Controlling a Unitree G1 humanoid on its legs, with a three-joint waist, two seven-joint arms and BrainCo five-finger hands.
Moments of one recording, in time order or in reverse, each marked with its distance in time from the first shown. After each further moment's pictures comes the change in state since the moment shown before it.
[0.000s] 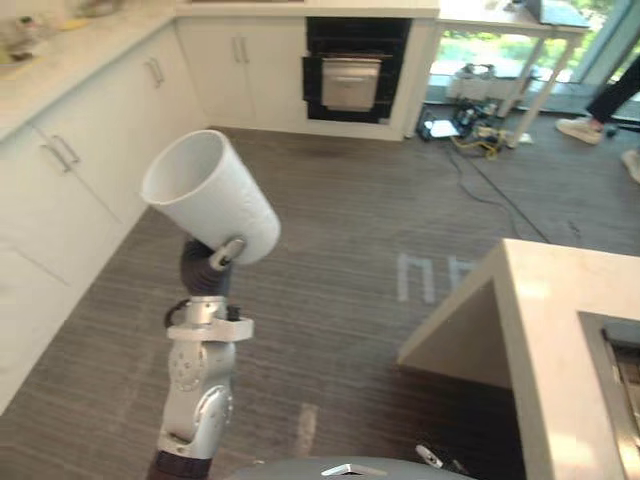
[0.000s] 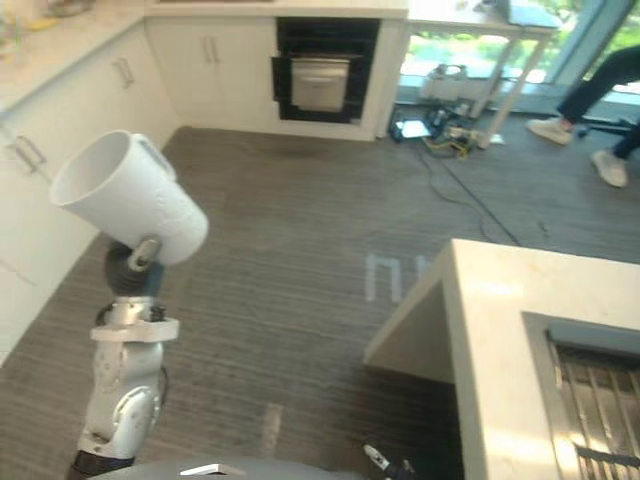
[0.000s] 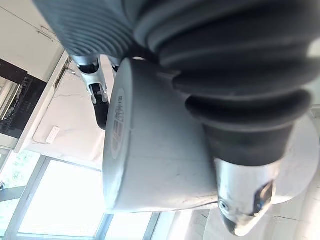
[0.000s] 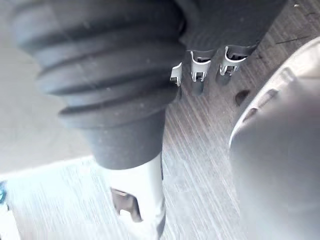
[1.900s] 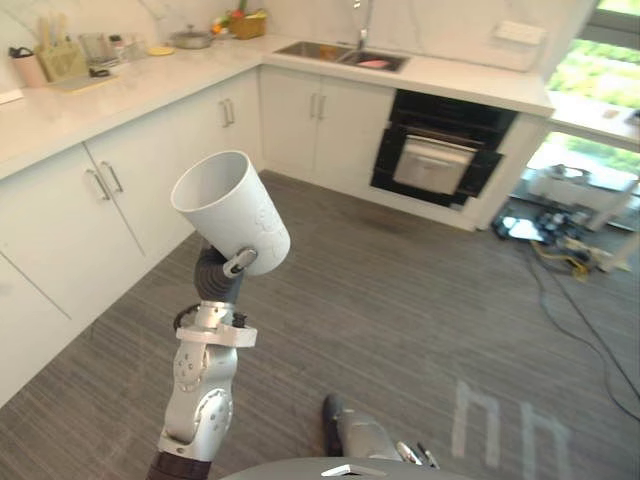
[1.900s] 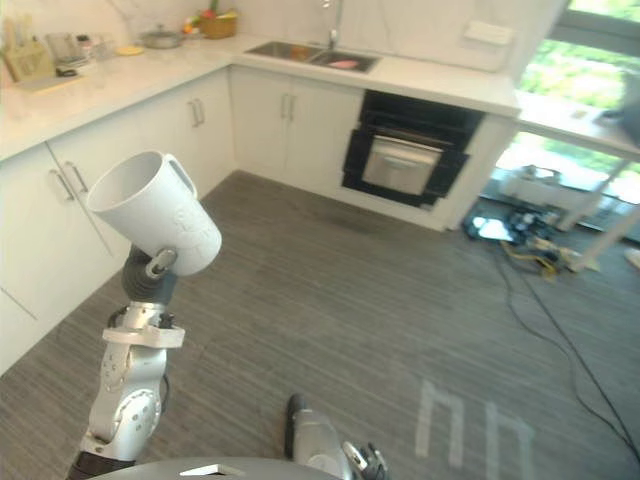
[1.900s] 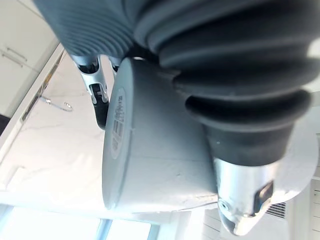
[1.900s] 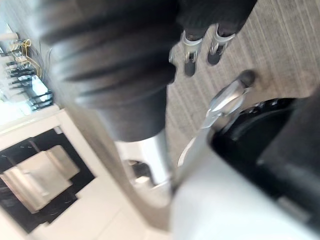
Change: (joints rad) left arm 0.051 0.009 0.061 0.023 -0.061 0.042 -0.087; right arm 0.091 0.106 0.123 -0.066 0.264 -0.139 0.199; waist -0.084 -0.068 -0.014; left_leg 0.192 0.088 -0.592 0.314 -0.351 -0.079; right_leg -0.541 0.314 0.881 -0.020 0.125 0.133
